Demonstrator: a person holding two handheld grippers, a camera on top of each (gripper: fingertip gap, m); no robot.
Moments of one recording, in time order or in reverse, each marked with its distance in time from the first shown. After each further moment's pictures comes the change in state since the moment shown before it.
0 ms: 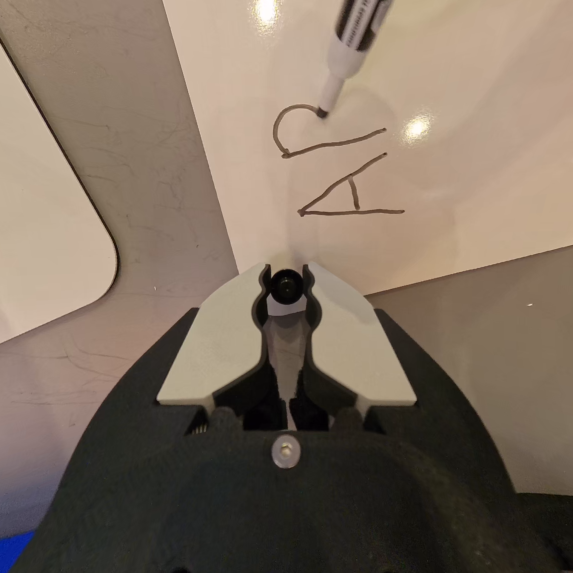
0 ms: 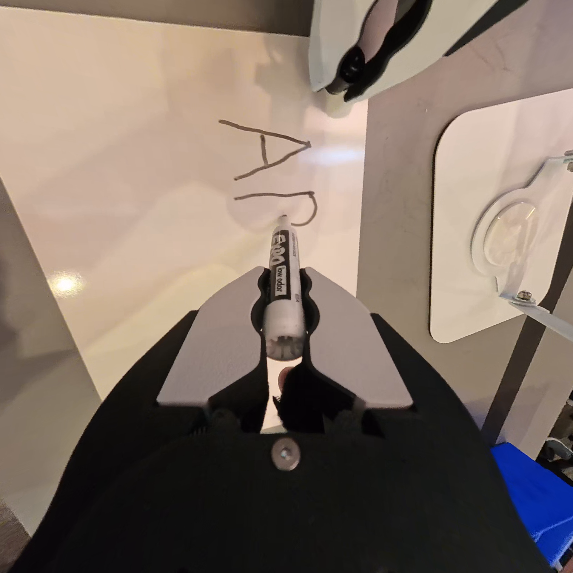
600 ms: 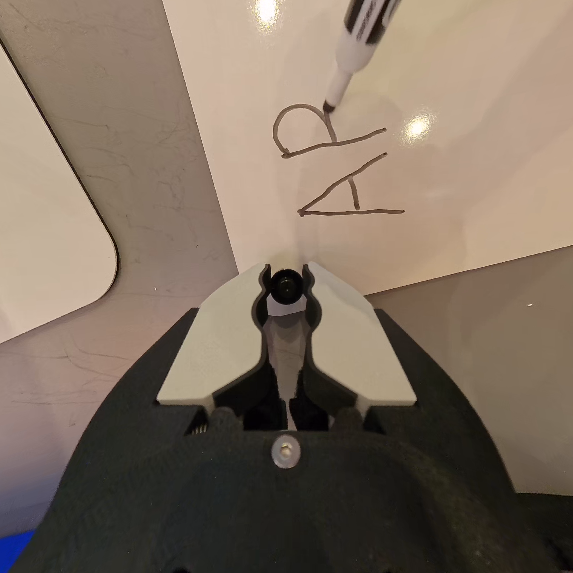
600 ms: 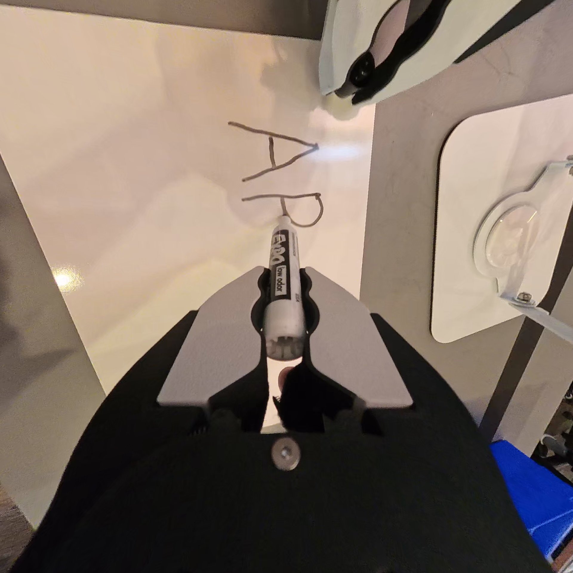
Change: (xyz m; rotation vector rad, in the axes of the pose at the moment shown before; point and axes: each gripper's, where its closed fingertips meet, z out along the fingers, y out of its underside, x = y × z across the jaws) left arm 0.000 0.000 0.000 -0.002 -0.002 0.000; right arm -0.005 -0.001 -0.001 -0.011 0.002 -0.011
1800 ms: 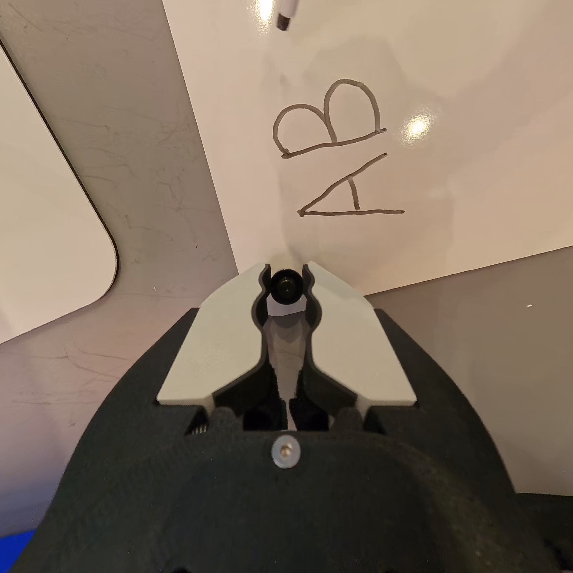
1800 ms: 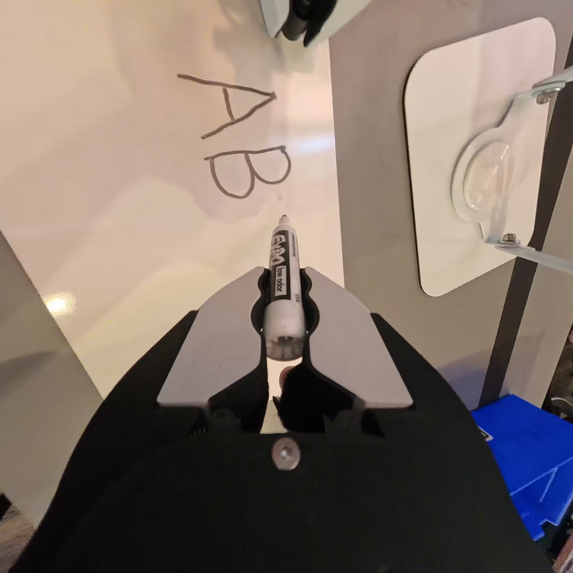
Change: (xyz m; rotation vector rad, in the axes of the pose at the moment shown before) left arm 0.000 0.000 0.000 -0.002 -0.001 0.000; right arm 0.015 0.030 -0.014 0.001 0.076 0.101
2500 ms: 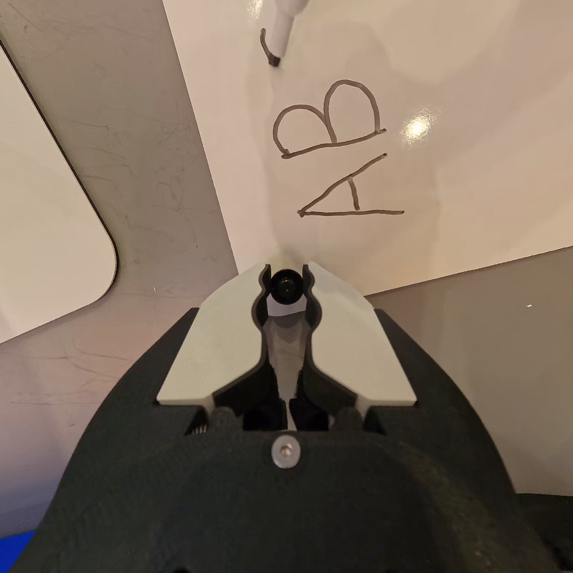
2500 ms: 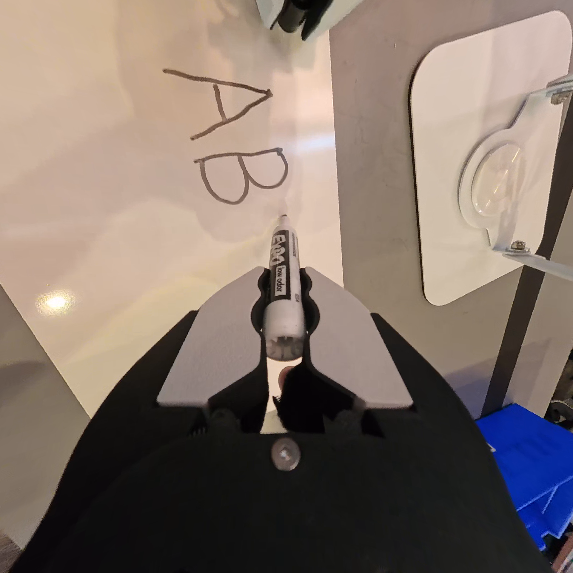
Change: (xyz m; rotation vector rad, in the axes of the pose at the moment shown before) left arm 0.000 0.000 0.000 0.001 0.002 -0.001; right arm 0.003 -0.001 0.015 -0.007 -0.007 -0.008
